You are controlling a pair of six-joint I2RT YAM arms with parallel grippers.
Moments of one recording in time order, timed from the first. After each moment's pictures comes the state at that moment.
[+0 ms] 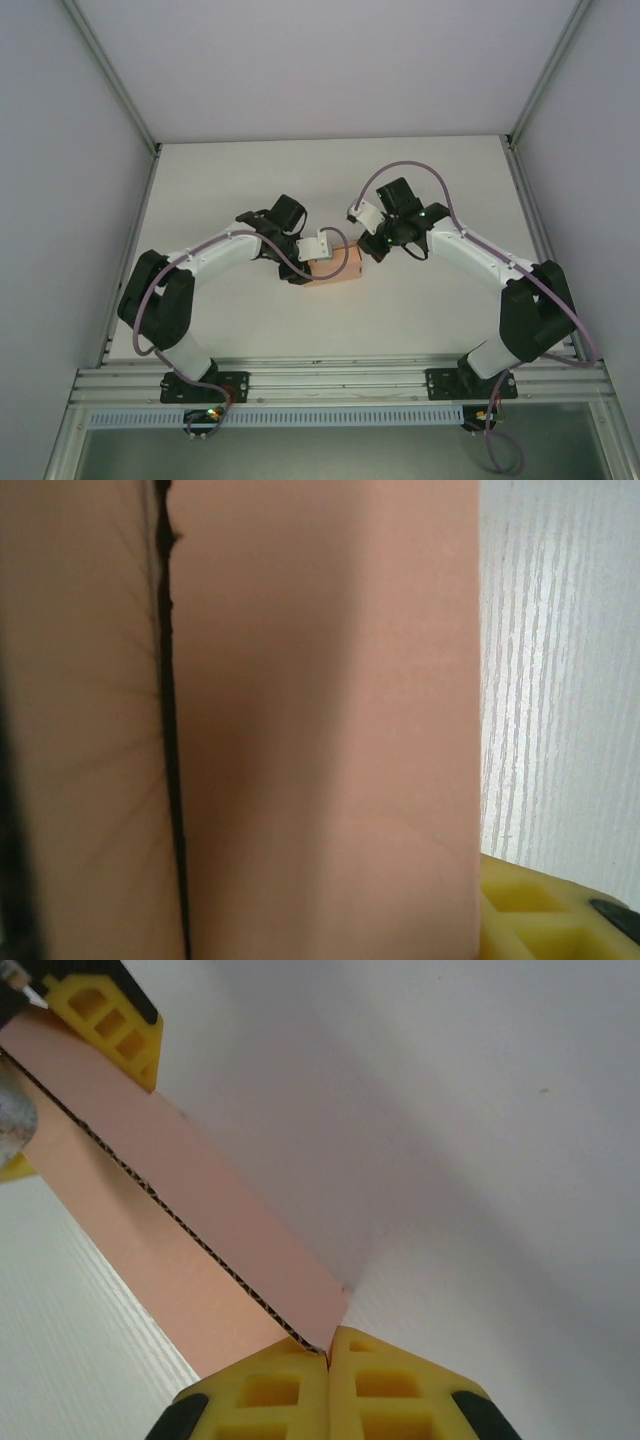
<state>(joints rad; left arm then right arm) -0.66 1.65 1.12 -0.70 0.31 0.75 0.47 1.54 1.15 -0.61 -0.28 -0.33</state>
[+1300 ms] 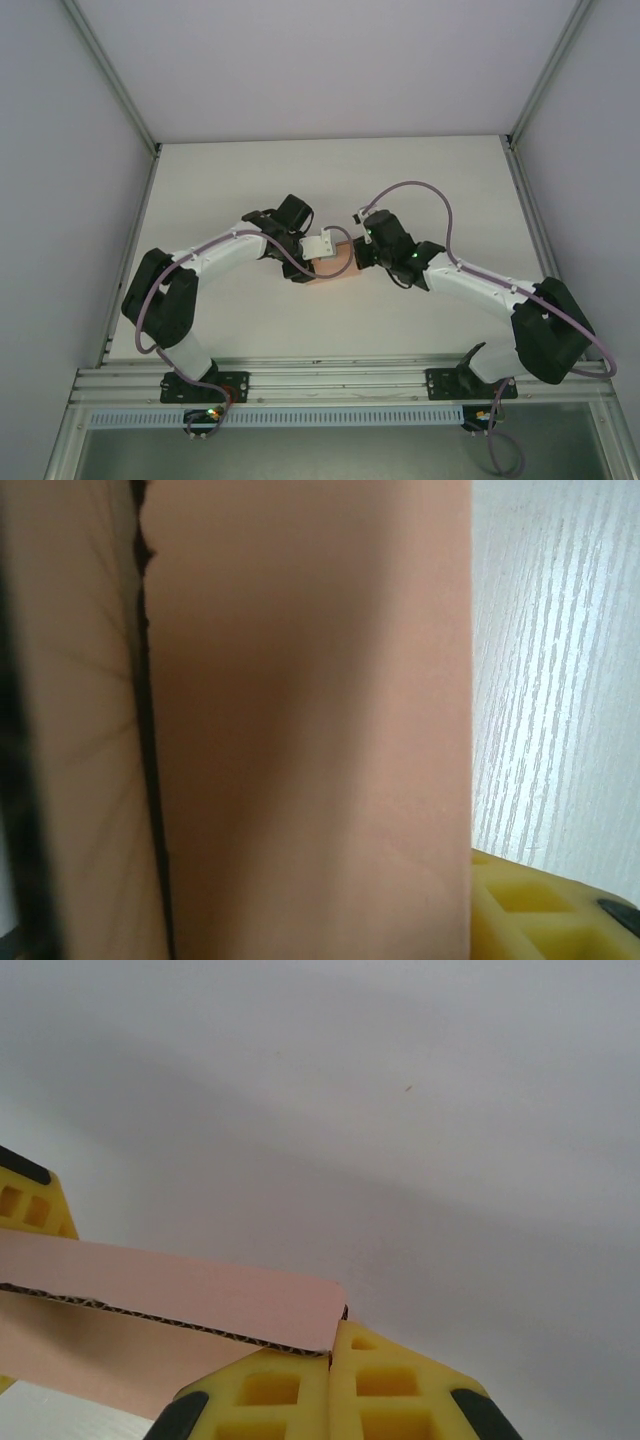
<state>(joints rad) -0.70 1.67 1.15 -0.70 0.22 0.68 0.67 1.41 0.85 -0.18 0.15 0.27</state>
